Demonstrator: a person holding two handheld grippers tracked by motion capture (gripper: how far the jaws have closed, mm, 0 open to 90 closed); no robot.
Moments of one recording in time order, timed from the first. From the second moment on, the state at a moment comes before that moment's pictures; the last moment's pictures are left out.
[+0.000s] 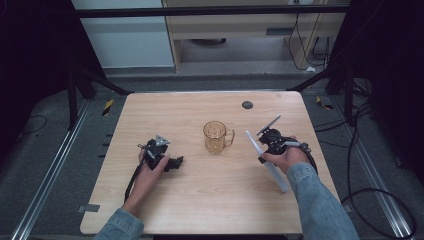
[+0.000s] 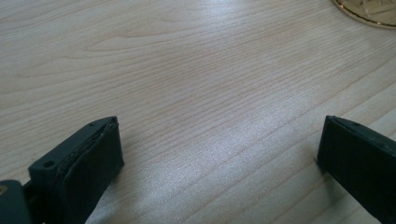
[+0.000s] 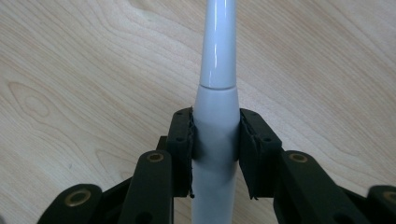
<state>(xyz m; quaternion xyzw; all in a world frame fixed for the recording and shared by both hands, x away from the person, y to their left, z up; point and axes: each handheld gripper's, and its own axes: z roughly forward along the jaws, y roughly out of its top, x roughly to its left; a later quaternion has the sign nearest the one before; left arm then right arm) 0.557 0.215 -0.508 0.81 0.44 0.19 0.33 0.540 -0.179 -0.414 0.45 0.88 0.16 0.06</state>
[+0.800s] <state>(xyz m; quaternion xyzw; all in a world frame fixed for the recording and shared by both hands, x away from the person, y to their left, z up) 0.556 0.215 -0.508 0.81 0.44 0.19 0.33 0.549 -0.197 -0.373 0.46 0.85 0.22 0.14</state>
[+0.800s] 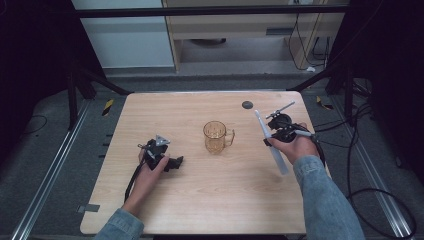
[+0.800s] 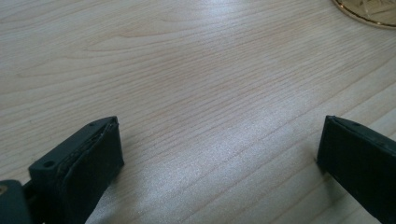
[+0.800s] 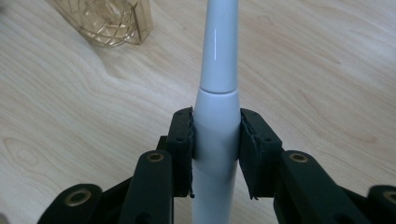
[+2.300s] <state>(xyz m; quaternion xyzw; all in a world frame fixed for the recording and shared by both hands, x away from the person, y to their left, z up) 0.556 0.213 -0.508 0.81 0.44 0.19 0.34 0.553 -0.240 -0.342 0.53 0.77 0.29 0.22</state>
